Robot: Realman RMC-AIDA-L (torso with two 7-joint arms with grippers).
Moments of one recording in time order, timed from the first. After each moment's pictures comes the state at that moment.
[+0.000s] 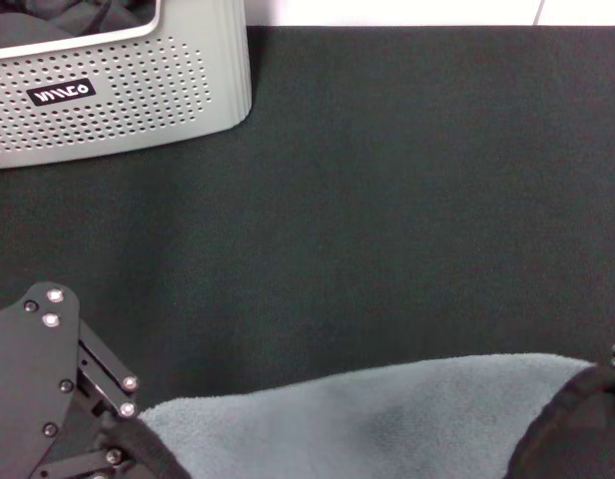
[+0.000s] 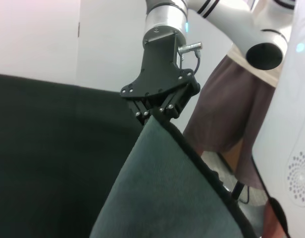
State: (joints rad) left arm -0.16 -1.79 1.14 2.02 1.32 2.04 -2.36; right arm -0.07 1.95 -1.25 -1.97 1.75 1.82 -0.64
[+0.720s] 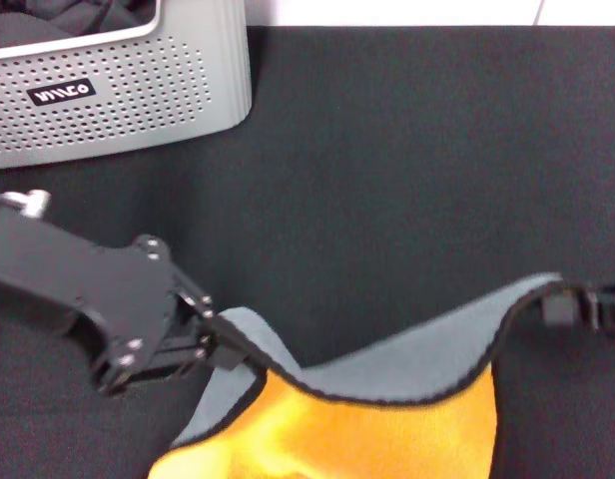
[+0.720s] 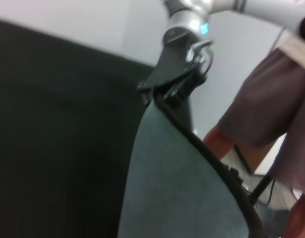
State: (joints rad) left arm -0.32 -1.96 1.17 1.61 1.76 2.03 -2.13; right arm 0.21 1.97 -1.16 -1.22 1.56 1.80 -0.90
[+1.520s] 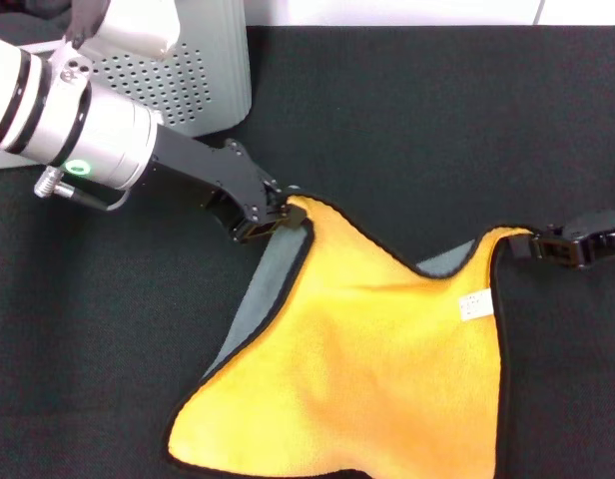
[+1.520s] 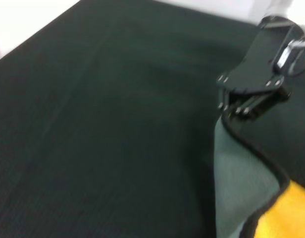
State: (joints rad) left arm -0.62 -2.07 1.10 1.10 2.20 1.59 -1.85; right arm 0.55 1.97 -1.03 -0.77 1.16 1.45 -1.19
